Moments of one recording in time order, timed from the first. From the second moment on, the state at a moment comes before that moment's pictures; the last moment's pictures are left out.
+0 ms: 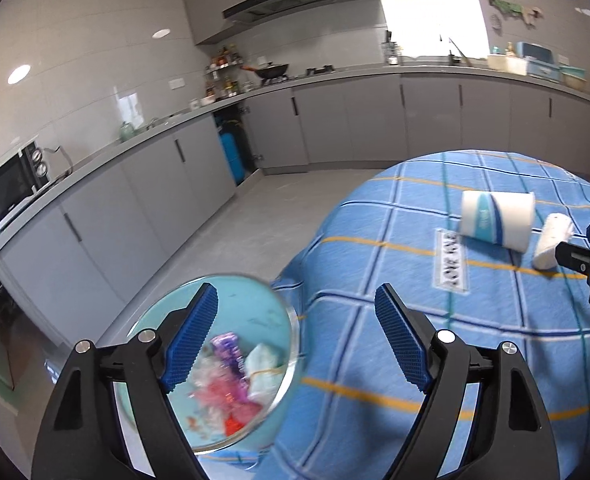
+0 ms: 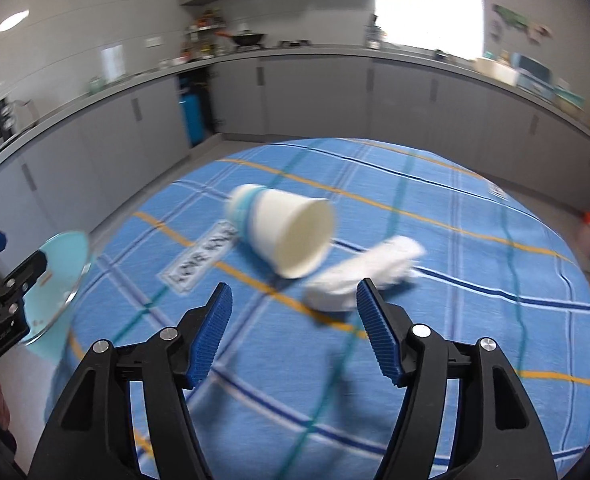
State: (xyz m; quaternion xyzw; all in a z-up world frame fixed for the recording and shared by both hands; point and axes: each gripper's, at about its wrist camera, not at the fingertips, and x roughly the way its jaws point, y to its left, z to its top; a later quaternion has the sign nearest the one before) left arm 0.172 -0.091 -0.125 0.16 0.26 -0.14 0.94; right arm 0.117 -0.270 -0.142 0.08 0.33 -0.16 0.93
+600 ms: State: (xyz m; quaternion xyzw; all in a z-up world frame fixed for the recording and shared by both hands) left arm 0.187 -0.156 -0.130 0.19 0.24 -0.16 0.94; right arm 0.151 -0.318 -0.175 0.15 0.39 -0.21 0.89
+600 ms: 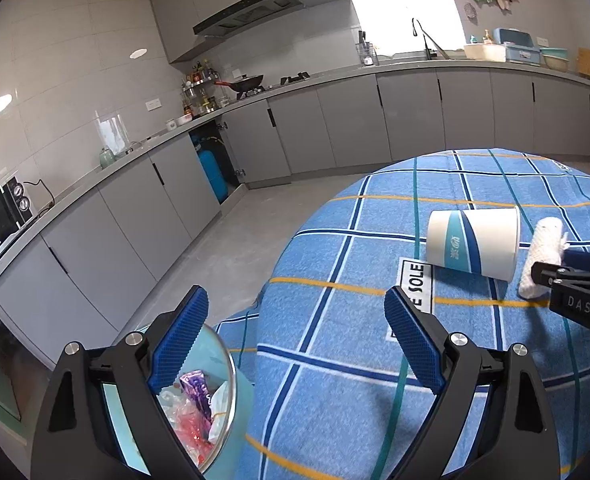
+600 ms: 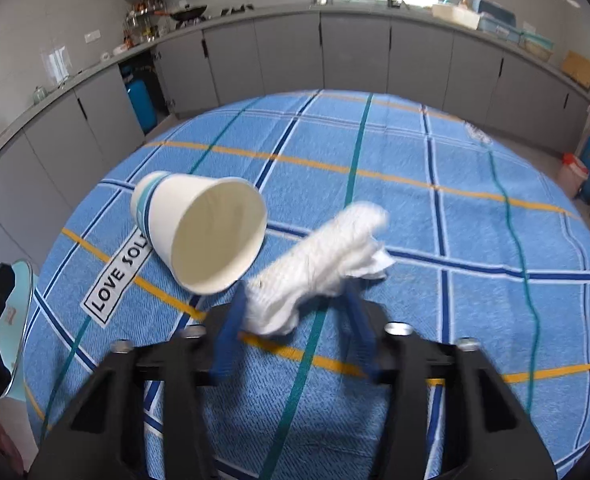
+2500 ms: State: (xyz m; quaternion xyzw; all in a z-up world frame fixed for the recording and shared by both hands) left arm 0.149 -0.207 -0.134 0.22 0.25 -0.20 0.92; right arm 0.079 -0.306 -0.153 0.06 0.34 -0.16 0.93
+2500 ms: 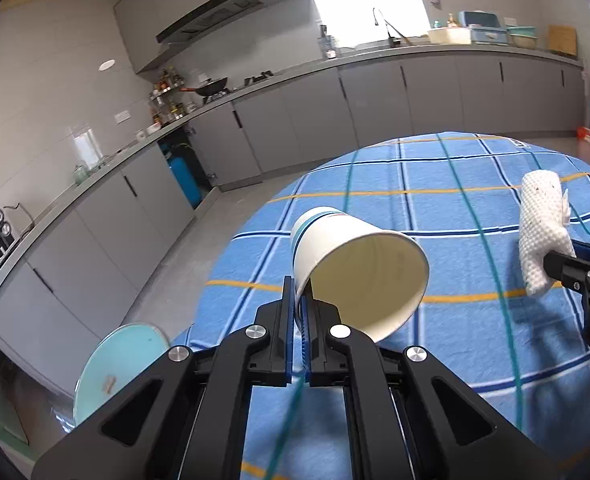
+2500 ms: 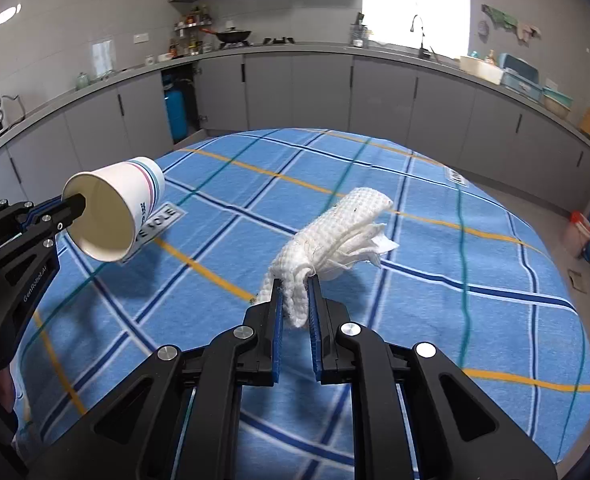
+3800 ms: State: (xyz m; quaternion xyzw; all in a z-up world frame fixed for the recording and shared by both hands) left arm 0.167 -0.045 -0.122 0.18 0.25 -0.06 0.95; right arm 0.126 -0.170 -0.132 -0.01 0.31 -0.01 0.95
